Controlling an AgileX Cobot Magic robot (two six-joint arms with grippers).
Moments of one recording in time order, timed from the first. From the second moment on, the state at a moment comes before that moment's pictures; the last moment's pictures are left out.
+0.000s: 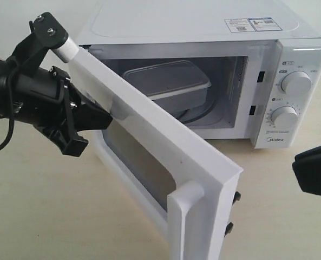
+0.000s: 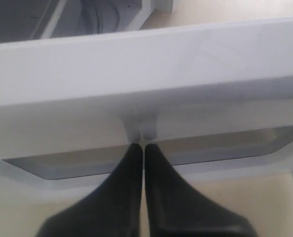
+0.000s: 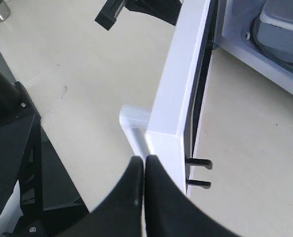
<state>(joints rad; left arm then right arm) -0.28 1.37 -0.89 -0.83 0.59 1.19 0.59 0.67 -0.84 0.38 0.94 -0.26</state>
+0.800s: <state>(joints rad) -0.28 1.48 -0.96 -1.03 0.53 1.39 0.59 0.67 -0.84 0.38 0.94 -0.27</state>
